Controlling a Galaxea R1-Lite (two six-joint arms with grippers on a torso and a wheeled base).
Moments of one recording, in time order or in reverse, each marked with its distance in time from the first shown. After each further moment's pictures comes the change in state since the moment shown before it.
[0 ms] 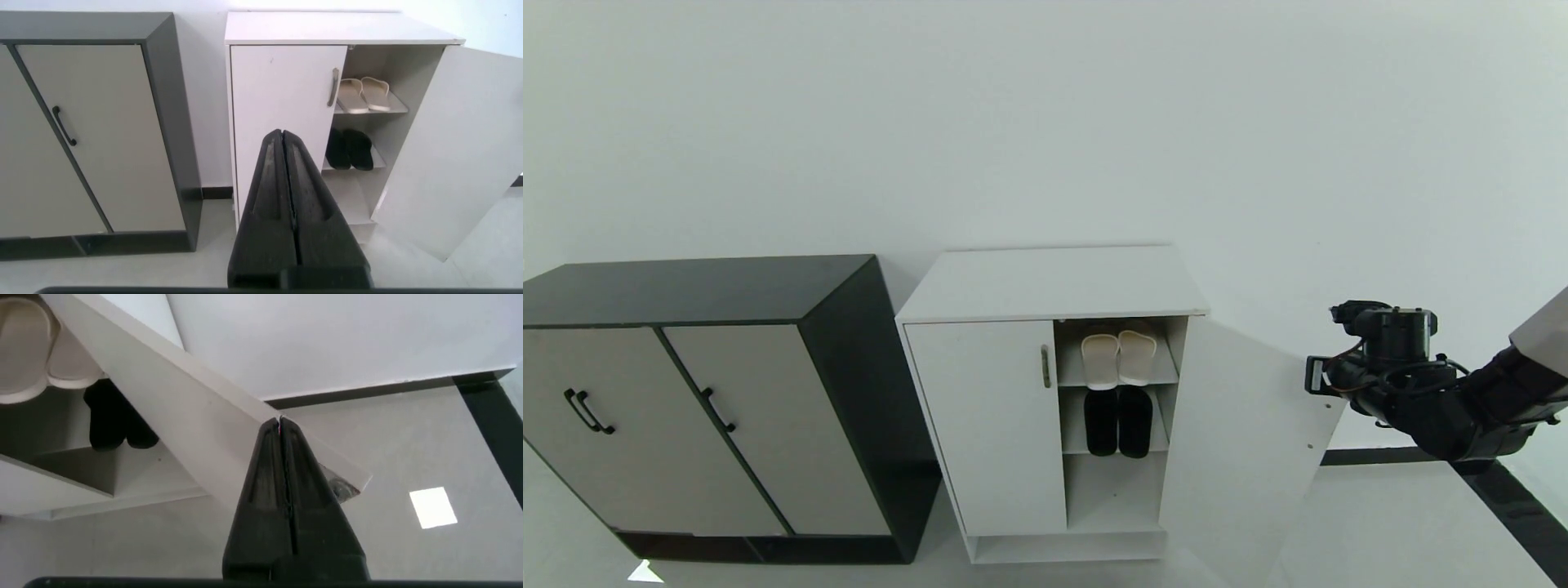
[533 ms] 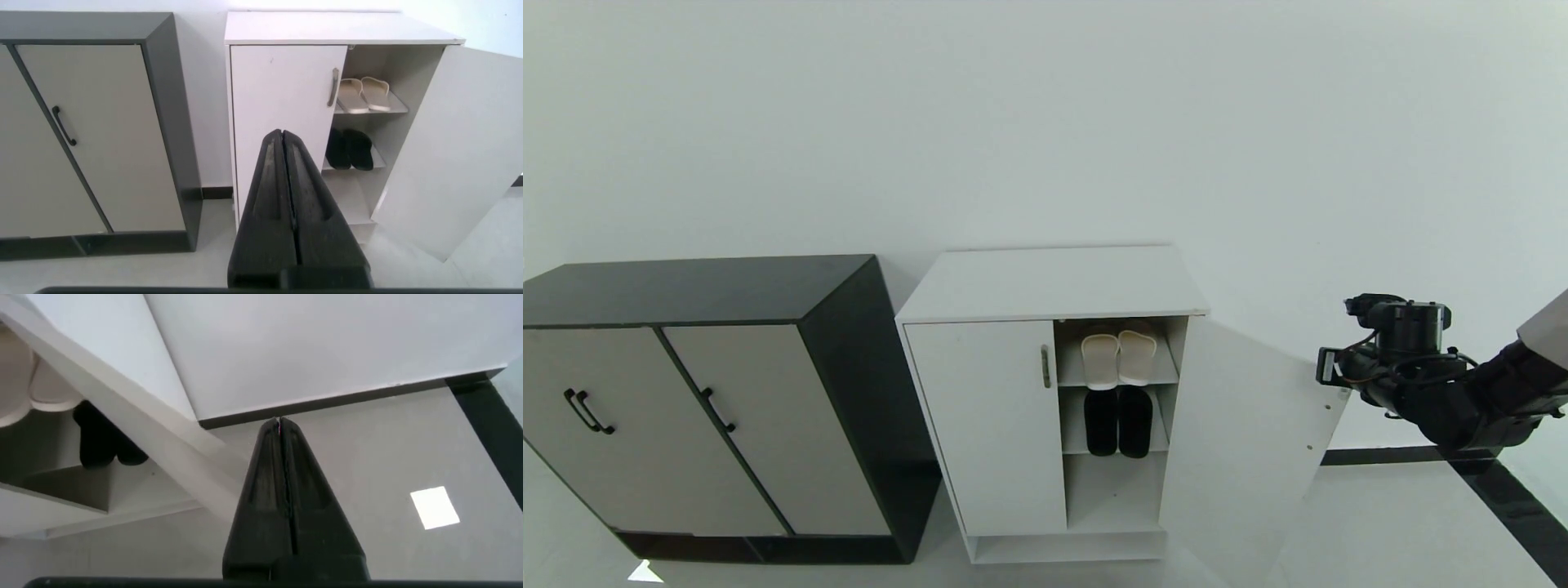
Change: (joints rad) left arm 0.000 0.000 0.000 0.000 0.000 0.000; right arm -0.056 0.025 -0.051 0.005 0.018 0.002
